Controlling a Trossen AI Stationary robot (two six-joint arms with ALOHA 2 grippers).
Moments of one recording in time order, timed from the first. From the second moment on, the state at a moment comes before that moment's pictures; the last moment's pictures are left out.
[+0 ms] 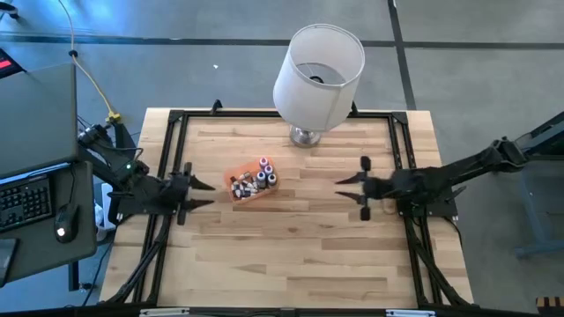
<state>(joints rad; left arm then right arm) -0.68 0.32 0.42 -0.42 -0.67 -0.28 0.26 0.74 0.33 0.24 0.32 -0.14</state>
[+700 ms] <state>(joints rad) -0.29 0.12 0.16 -0.10 -0.47 0.00 0.26 0.09 0.02 0.34 0.31 -0.27</state>
